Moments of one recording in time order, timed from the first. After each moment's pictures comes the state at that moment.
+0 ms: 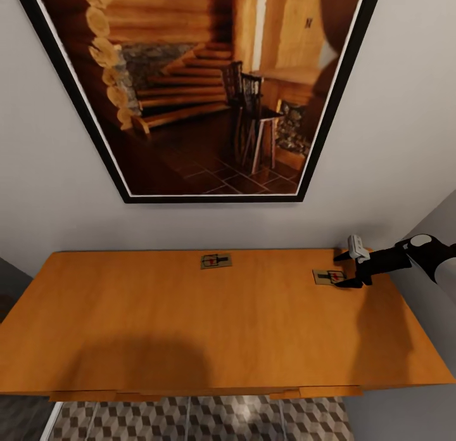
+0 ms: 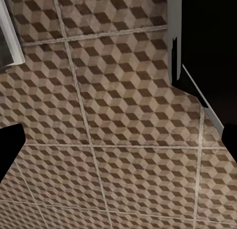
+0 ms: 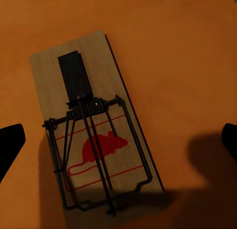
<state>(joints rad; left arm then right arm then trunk) -0.03 0.11 -0.15 0.08 0.07 -0.44 0.12 -1.39 -0.46 0.48 -0.02 0.18 -0.37 1.32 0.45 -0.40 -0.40</state>
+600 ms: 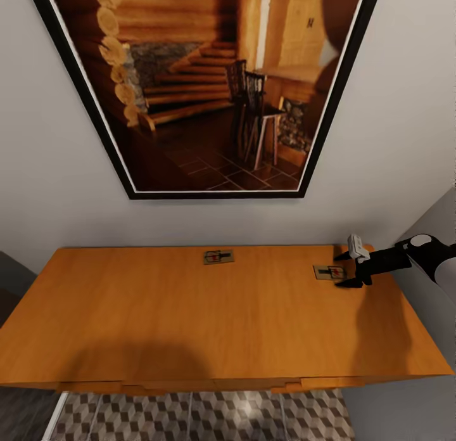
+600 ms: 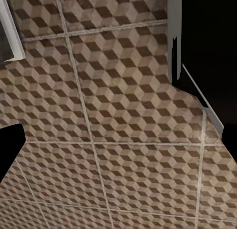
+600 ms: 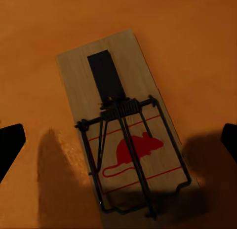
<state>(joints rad) -0.03 0.11 -0.15 0.08 0.07 -0.44 0.12 -1.39 -0.46 0.48 -0.02 0.18 -0.37 1.32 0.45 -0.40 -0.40</state>
